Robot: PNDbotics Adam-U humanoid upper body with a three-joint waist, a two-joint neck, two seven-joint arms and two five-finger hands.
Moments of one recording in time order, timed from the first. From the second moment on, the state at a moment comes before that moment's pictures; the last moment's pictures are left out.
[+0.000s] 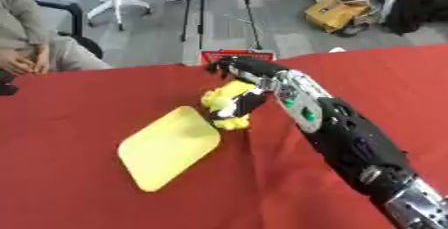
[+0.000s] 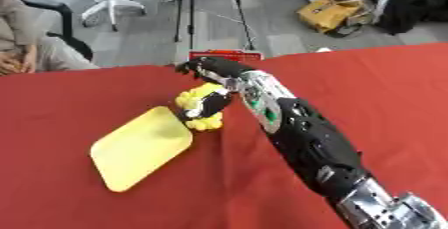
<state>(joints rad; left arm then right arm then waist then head) -0.38 0.09 -0.04 -1.94 -0.15 -0.15 0.13 -0.95 -0.39 0.28 -1.04 0.78 -0.27 0.23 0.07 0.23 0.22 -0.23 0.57</state>
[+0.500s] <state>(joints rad) -0.38 0.09 -0.04 -1.94 -0.15 -0.15 0.12 -0.95 -0.39 0.28 -1.00 0.92 -0.25 0.32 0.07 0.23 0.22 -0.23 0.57</state>
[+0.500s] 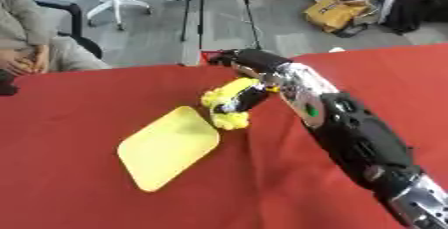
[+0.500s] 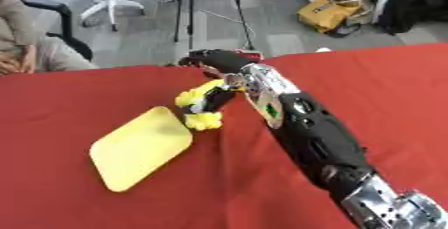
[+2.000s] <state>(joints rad) -0.38 0.09 -0.04 -1.94 -0.15 -0.15 0.12 -0.93 -0.37 0.27 -0.89 0.84 -0.25 0.42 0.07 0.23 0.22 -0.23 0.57</state>
